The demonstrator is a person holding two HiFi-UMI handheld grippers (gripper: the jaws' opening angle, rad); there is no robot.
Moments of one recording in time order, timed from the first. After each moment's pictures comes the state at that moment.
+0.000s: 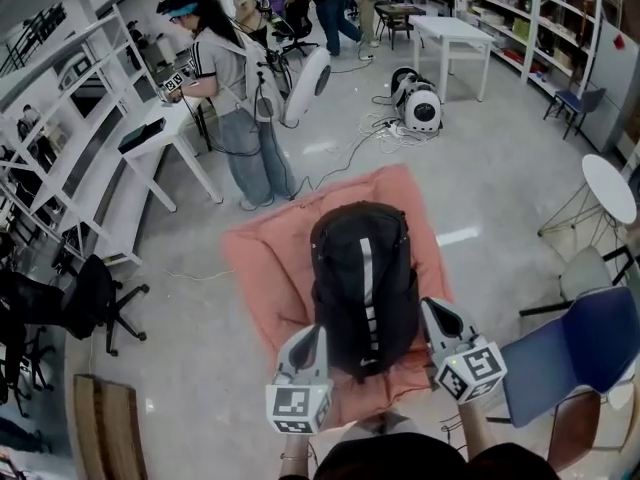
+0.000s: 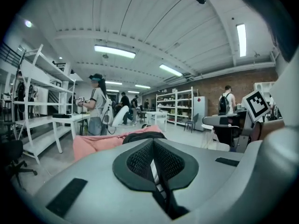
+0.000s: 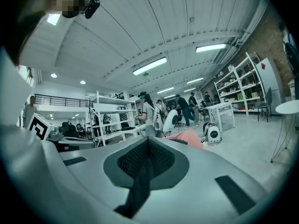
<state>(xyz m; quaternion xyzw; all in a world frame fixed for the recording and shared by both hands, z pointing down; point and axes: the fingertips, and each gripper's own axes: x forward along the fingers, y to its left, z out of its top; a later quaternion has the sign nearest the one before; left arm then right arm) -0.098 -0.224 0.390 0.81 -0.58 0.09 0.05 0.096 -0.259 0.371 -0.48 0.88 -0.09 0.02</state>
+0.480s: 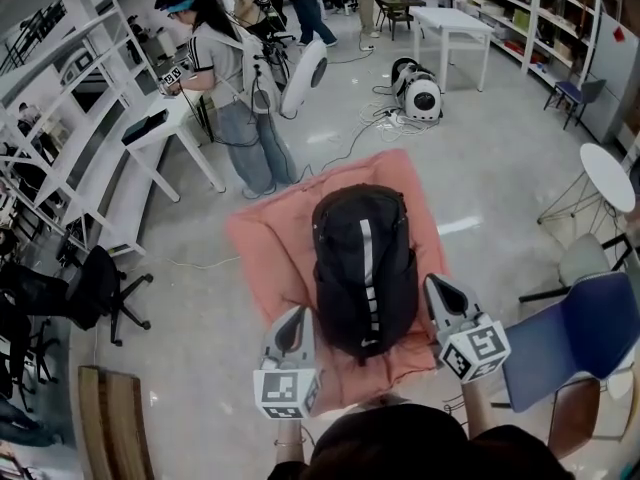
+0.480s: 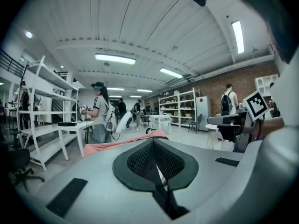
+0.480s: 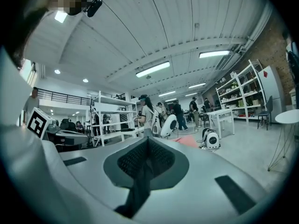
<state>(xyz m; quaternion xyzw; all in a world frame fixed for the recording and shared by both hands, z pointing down) -0.120 -0.198 0.364 0.80 -0.60 0.09 0.02 0.104 -0.242 0.354 -0.48 0.88 -0.05 0.02</state>
